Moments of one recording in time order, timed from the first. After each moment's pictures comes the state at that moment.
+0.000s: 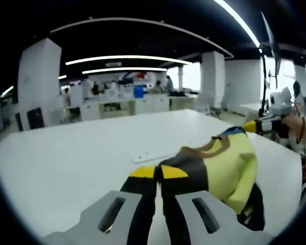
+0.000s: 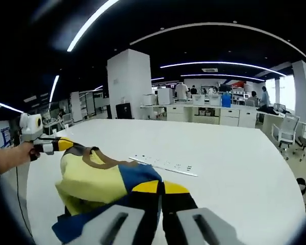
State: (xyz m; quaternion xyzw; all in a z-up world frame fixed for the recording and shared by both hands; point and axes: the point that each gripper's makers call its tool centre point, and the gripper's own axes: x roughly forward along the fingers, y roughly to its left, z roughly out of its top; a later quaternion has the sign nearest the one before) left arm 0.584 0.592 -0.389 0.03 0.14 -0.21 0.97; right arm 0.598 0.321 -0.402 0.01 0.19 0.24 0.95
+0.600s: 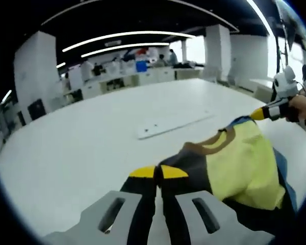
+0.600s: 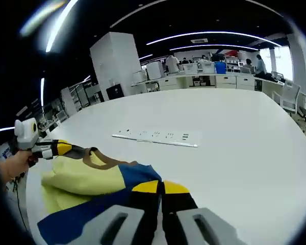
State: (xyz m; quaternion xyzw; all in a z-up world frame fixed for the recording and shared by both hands) left arm 0.641 0.593 -0.476 0.08 0.24 -0.19 0.95; right arm 0.642 0.319 -0.497 0.04 0.31 0.22 0.93
